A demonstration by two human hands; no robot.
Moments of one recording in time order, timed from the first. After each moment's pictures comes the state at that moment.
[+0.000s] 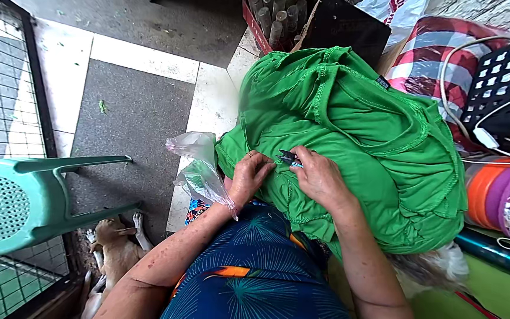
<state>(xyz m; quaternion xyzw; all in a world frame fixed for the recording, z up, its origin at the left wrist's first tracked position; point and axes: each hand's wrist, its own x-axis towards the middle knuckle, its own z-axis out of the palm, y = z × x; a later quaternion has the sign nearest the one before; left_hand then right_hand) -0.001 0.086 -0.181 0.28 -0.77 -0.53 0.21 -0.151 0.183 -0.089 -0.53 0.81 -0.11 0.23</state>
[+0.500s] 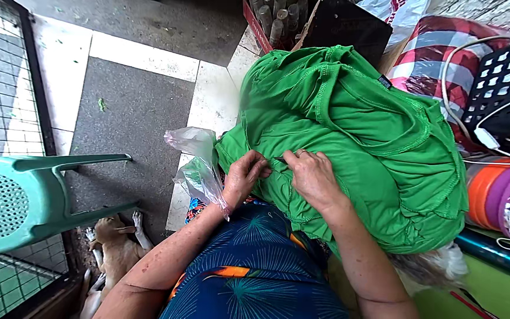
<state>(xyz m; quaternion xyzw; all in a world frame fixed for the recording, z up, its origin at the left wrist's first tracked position) 0.010 0.083 -0.176 0.31 -0.66 -0.66 0.18 -0.141 0.177 -0.097 -0.60 0.79 -0.04 0.15</state>
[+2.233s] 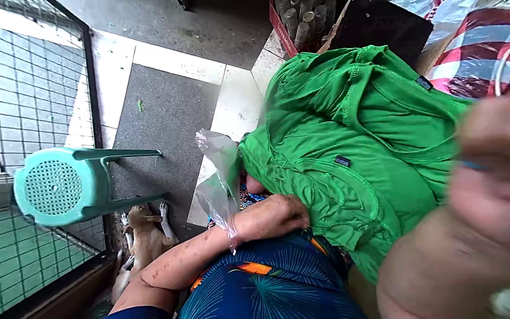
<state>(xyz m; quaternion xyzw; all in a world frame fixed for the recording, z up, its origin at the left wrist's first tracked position) 0.033 0.093 -0.112 -0.01 -0.81 -0.59 0.01 -0.170 0.160 0.026 -0.44 0.55 -0.68 0.20</state>
